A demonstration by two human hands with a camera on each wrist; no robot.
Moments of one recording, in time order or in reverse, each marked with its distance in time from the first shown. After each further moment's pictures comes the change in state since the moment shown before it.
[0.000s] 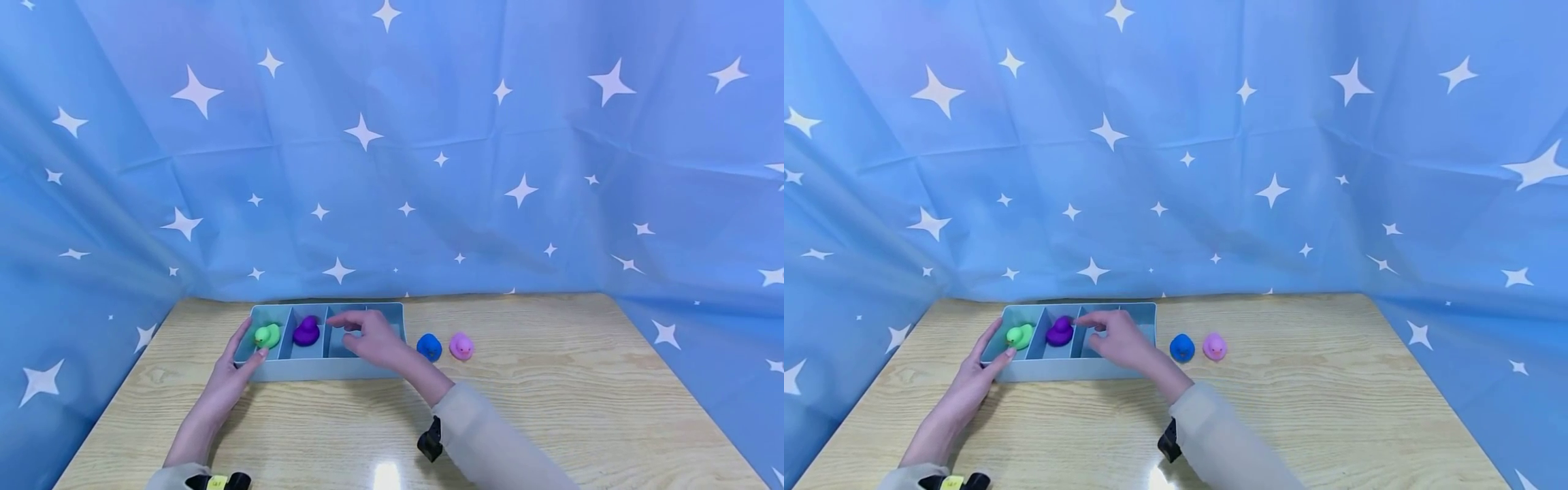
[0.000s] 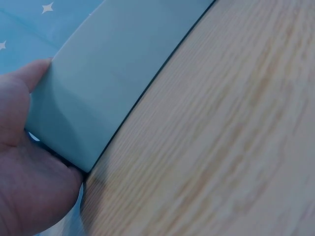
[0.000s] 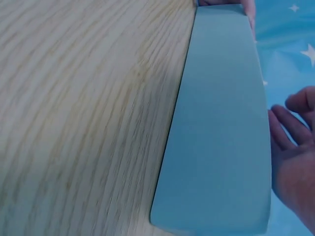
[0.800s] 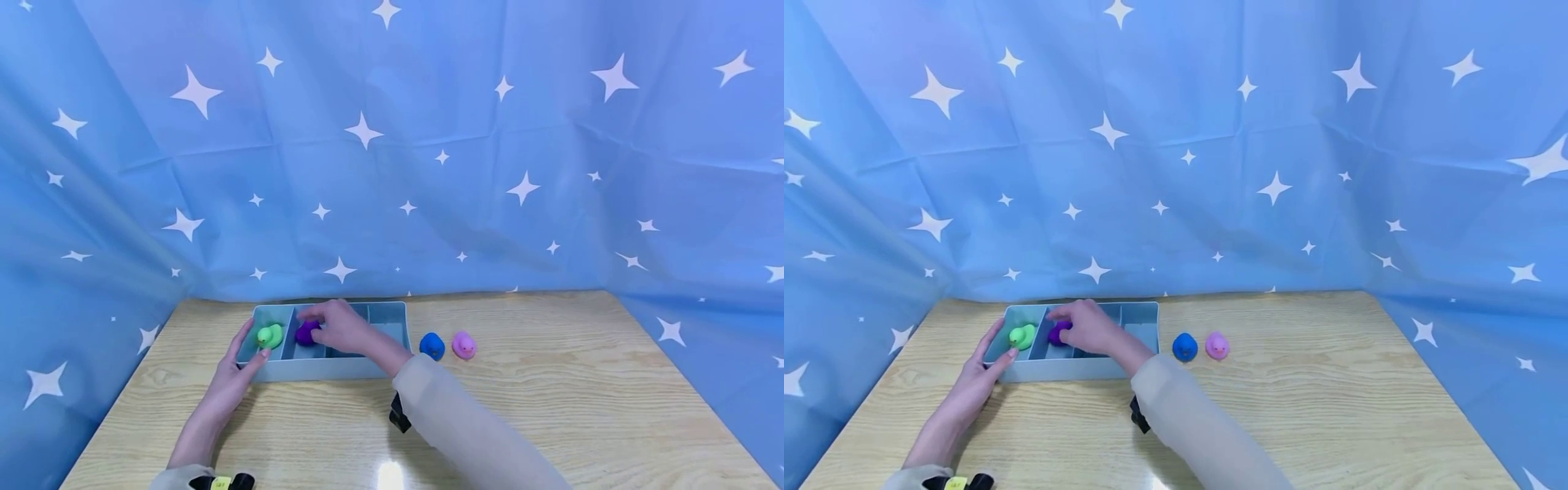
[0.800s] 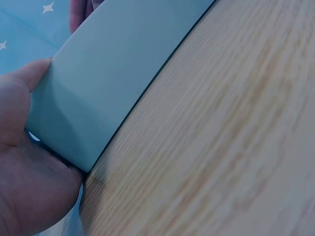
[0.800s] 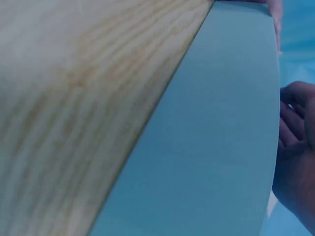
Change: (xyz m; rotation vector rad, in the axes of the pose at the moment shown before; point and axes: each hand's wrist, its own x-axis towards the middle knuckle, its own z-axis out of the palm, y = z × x) left_hand 0.000 0.000 -0.001 0.001 0.005 0.004; right_hand 0.057 -0.020 0.025 -0.248 -0.128 -0.048
